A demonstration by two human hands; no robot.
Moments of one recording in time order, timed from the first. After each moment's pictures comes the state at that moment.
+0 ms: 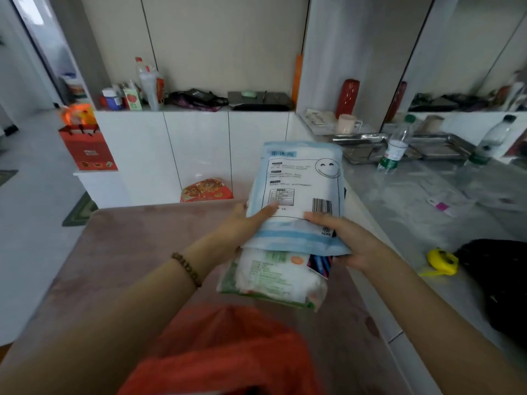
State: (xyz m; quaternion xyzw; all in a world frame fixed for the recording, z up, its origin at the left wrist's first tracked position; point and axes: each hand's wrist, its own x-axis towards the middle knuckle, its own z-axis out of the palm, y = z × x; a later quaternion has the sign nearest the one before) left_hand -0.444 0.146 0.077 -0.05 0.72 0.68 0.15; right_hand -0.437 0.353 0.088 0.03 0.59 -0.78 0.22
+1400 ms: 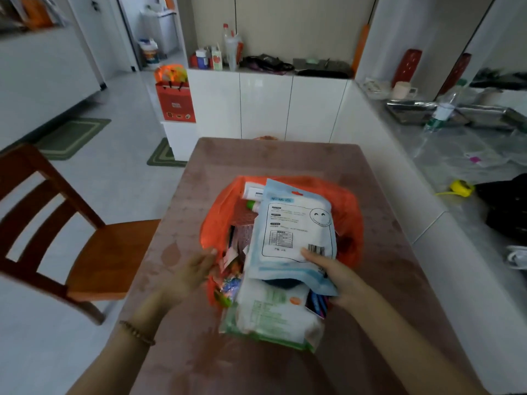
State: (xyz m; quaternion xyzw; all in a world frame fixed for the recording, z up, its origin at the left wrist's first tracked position) left_hand -0.010 -0.031 -0.006 -0.12 0.83 0.54 0.07; right_hand -0.076 0.241 0.012 0.14 0.52 -0.77 0.35
